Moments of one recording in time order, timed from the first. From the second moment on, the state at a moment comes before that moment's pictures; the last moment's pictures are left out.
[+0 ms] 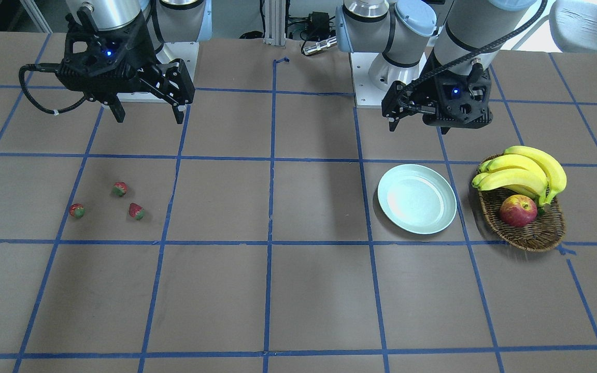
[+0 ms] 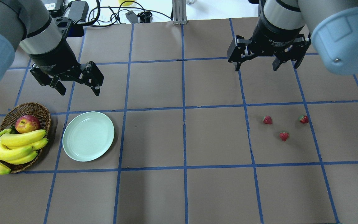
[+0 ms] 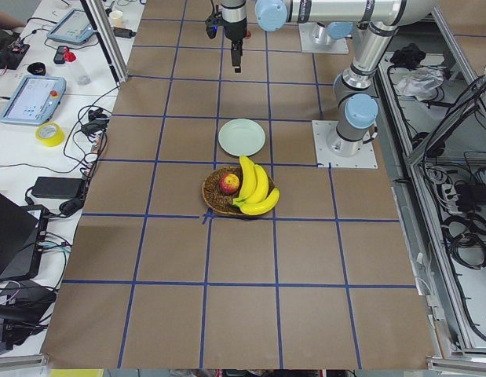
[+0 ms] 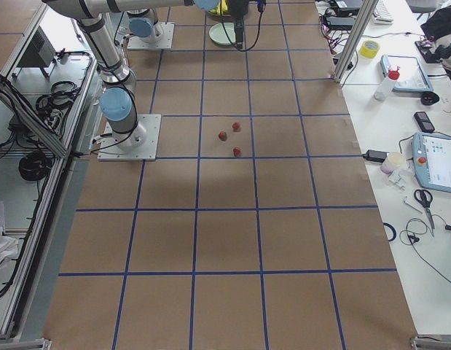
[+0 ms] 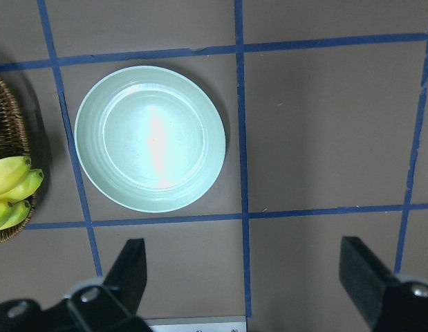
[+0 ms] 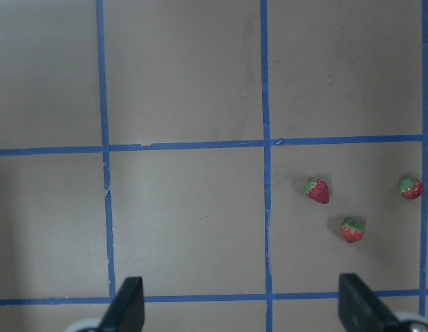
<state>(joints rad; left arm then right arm) -1.55 -1.54 -1.63 -1.63 1.59 0.07 1.68 -1.61 1.57 -1.63 -1.56 0.13</state>
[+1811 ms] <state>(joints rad) -1.55 -1.54 -1.63 -1.63 1.60 0.07 1.68 -1.60 1.58 -1.63 -1.56 0.14</state>
